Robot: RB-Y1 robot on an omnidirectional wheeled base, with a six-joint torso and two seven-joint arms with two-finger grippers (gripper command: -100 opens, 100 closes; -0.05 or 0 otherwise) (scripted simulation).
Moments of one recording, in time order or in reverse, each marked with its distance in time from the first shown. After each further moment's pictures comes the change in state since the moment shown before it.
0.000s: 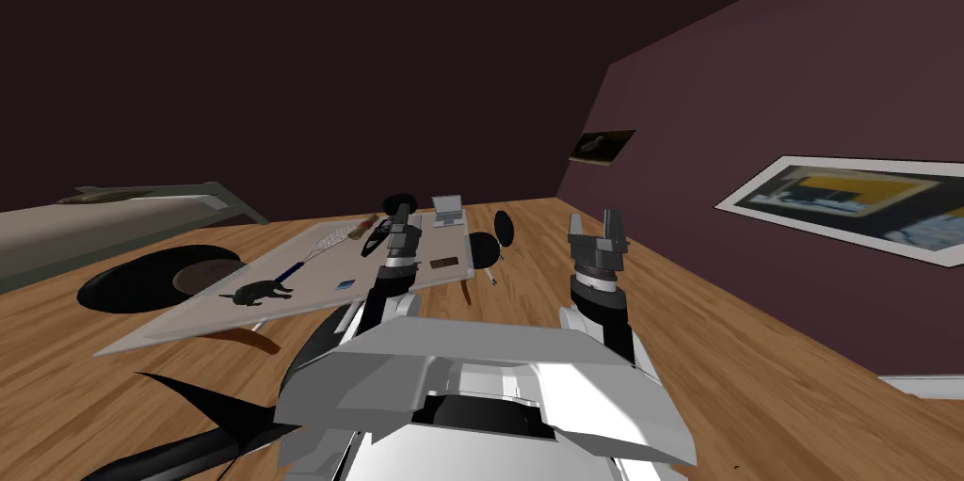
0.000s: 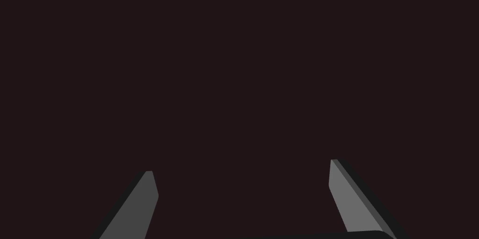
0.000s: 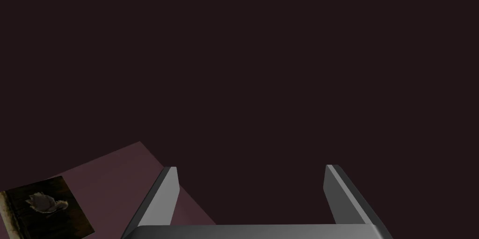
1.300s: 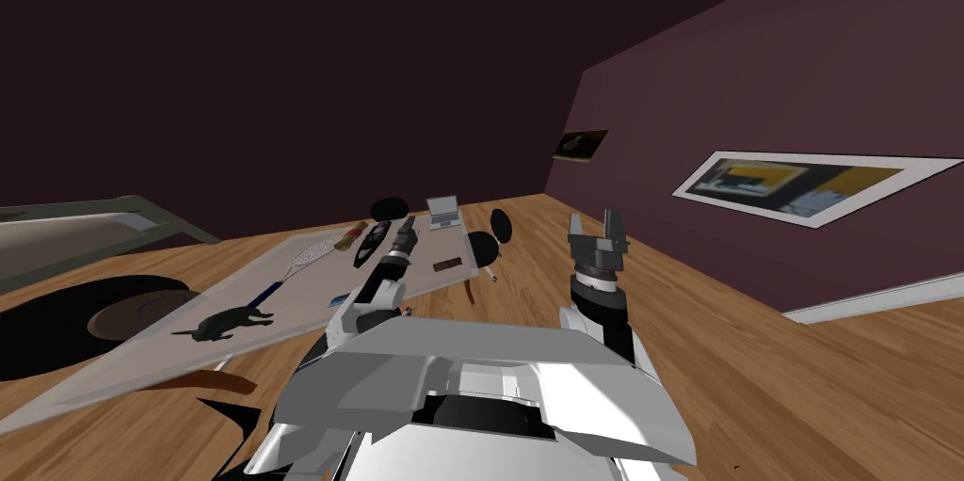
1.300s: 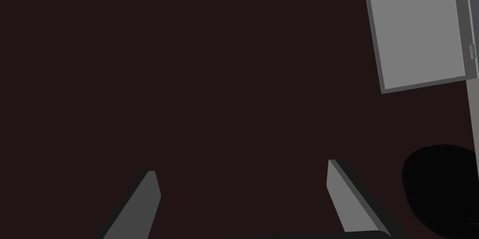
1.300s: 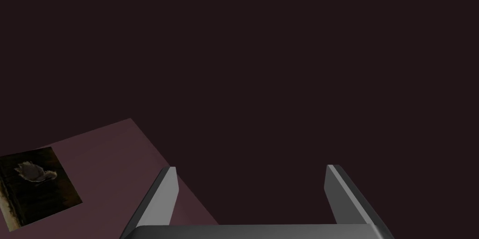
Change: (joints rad) left arm -0.170 0.240 0.165 0.311 0.123 0.271 0.102; right arm 0.000 0.000 0.000 0.000 0.000 0.000 0.000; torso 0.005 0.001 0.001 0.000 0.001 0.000
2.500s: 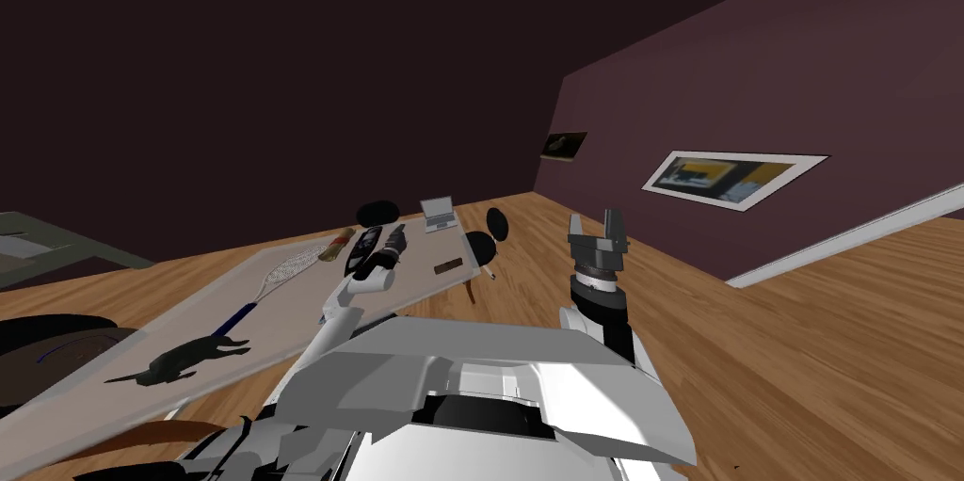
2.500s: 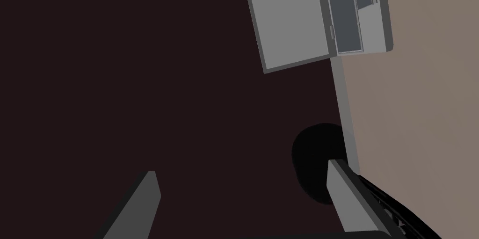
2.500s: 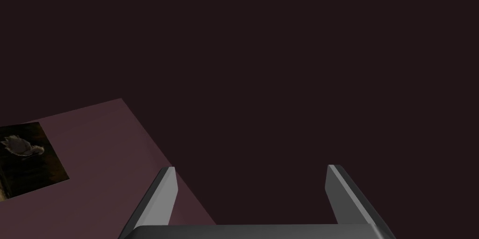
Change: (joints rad) left arm -0.172 0.121 0.125 0.302 0.099 0.286 0.091; right arm 0.000 0.000 0.000 0.000 0.000 0.000 0.000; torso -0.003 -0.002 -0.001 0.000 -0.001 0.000
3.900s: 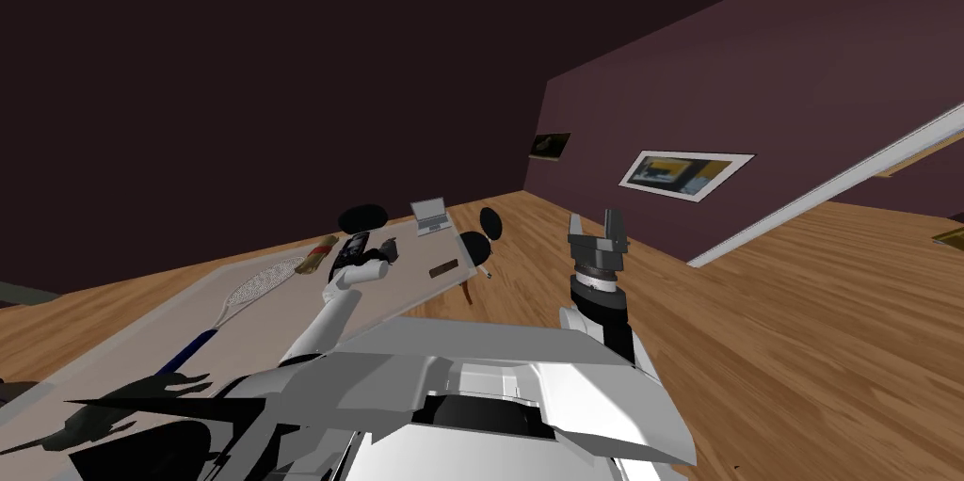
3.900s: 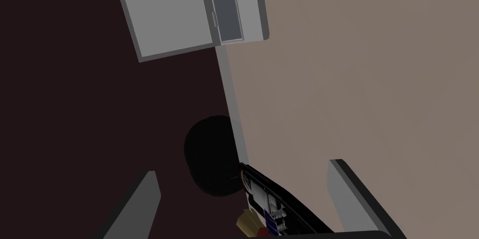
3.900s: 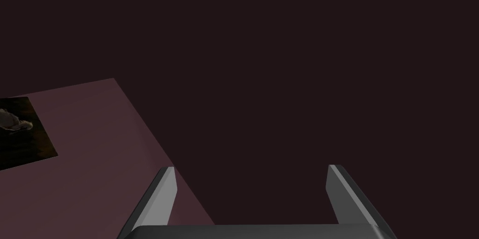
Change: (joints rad) left arm -0.172 0.094 0.066 0.340 0.067 0.292 0.081; right arm 0.000 0.000 0.000 0.000 0.000 0.000 0.000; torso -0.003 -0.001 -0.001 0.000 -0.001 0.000
